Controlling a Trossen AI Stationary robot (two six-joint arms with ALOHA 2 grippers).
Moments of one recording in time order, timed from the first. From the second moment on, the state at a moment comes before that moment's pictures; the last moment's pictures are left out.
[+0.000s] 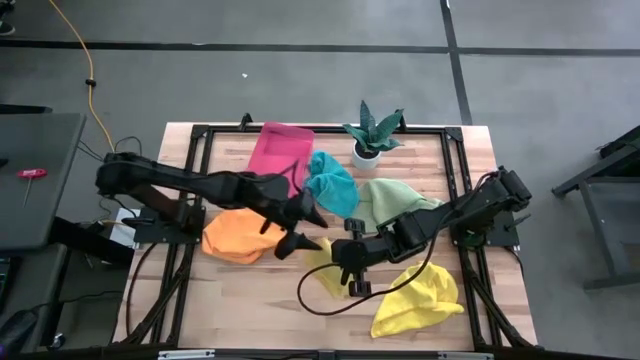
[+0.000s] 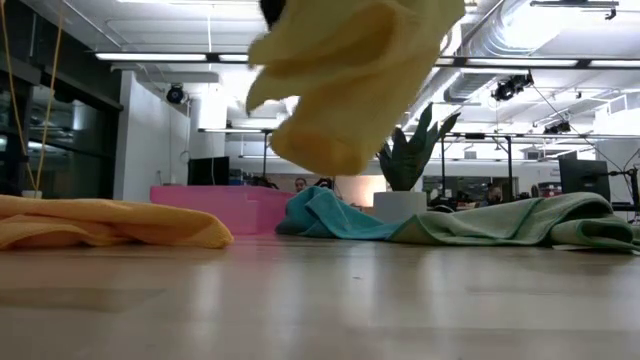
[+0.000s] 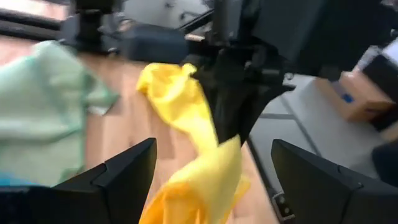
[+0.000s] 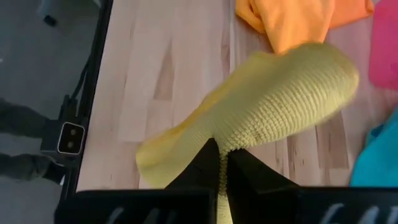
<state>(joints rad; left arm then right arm) 0.00 1.46 1.15 -0.12 0.29 -0.25 0.41 1.73 1.61 -0.80 0.16 0.31</state>
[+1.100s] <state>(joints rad) -0.01 1.56 1.15 -0.18 0.50 -0.26 0.41 1.73 1.68 -0.77 0.22 0.21</state>
